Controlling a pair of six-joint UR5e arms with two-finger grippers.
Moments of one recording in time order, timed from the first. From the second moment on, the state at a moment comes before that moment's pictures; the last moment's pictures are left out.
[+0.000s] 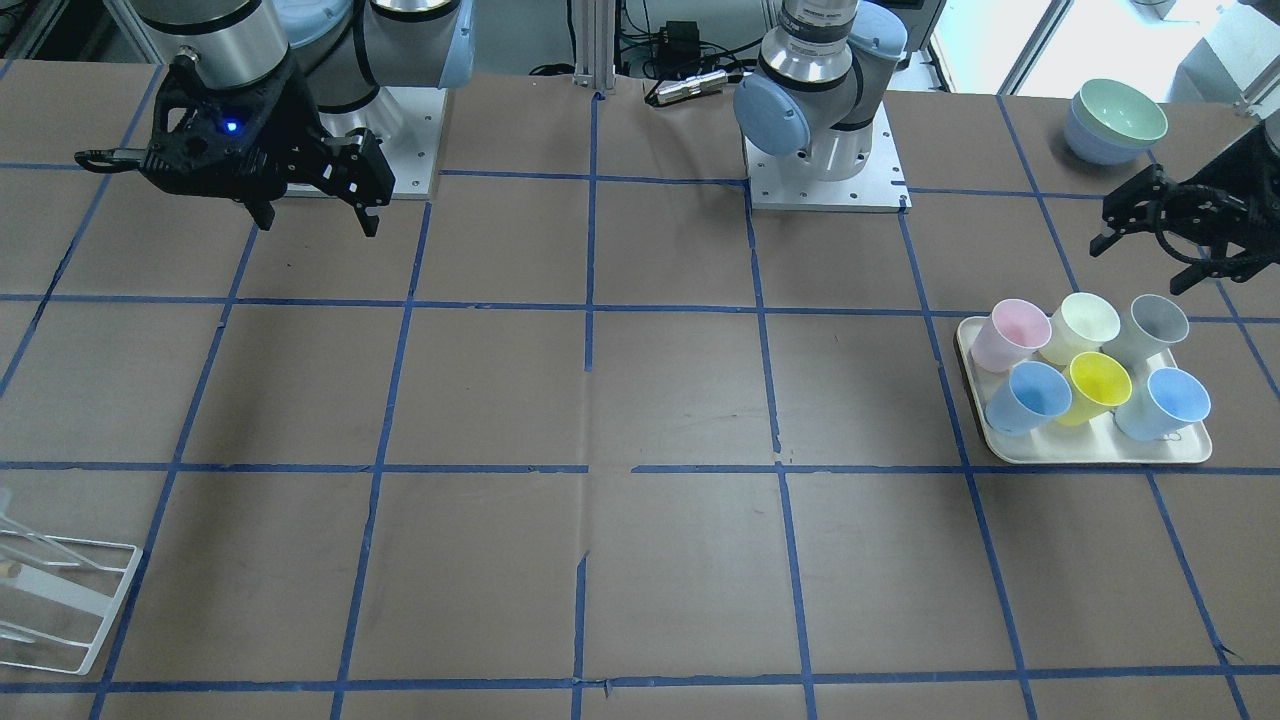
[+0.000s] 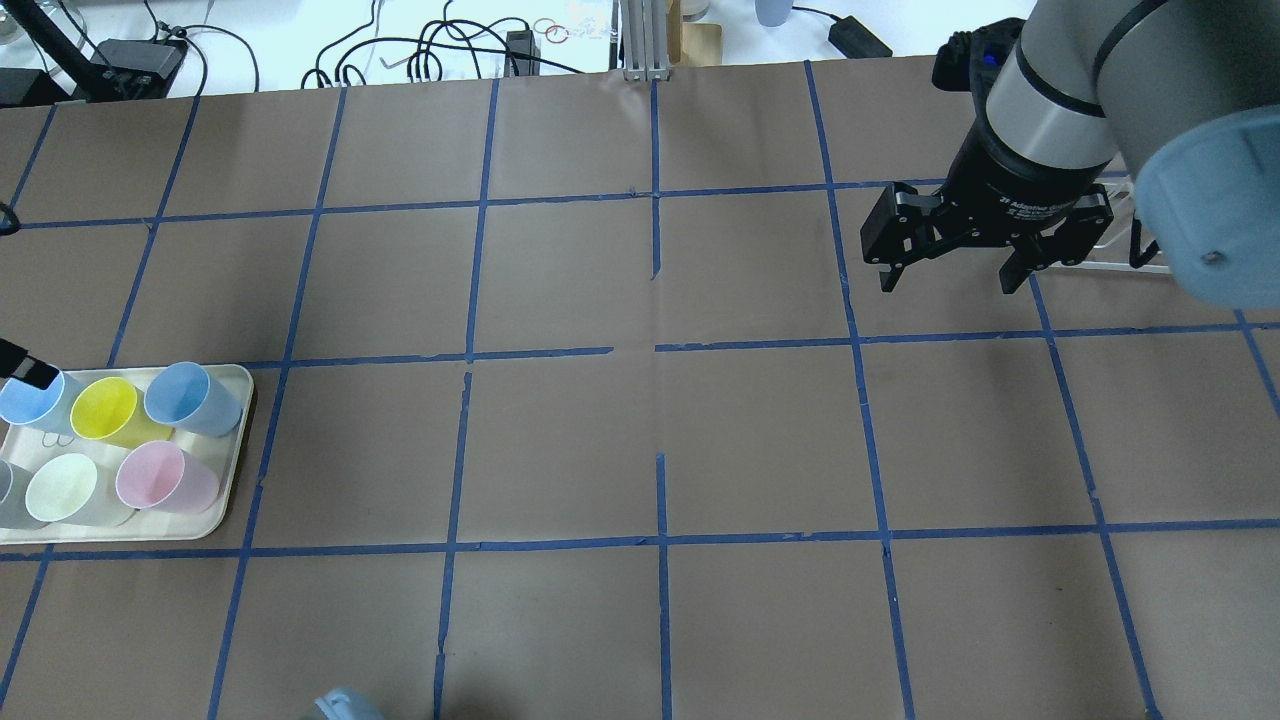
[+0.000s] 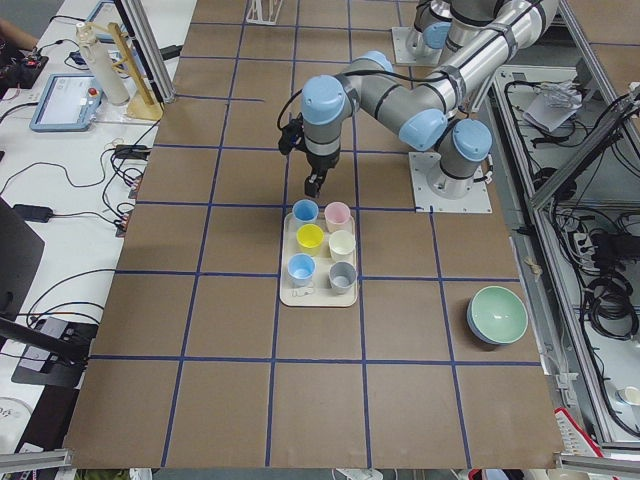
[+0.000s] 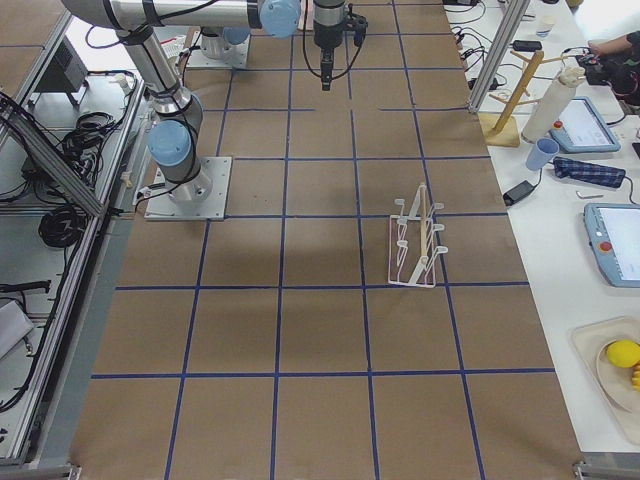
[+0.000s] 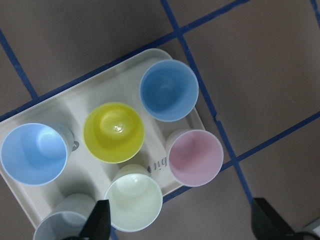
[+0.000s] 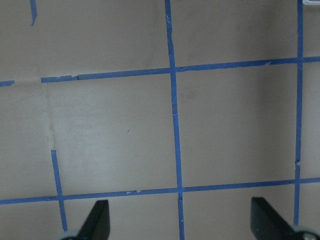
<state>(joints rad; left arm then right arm) -0.89 -1.55 -1.72 -1.56 1.49 1.06 1.58 -1.67 1.70 -1.60 -1.56 0.08</state>
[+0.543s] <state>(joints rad) -1.30 -1.50 -1.66 -1.60 1.49 0.41 1.58 -1.68 1.69 -1.60 -1.55 0.08</state>
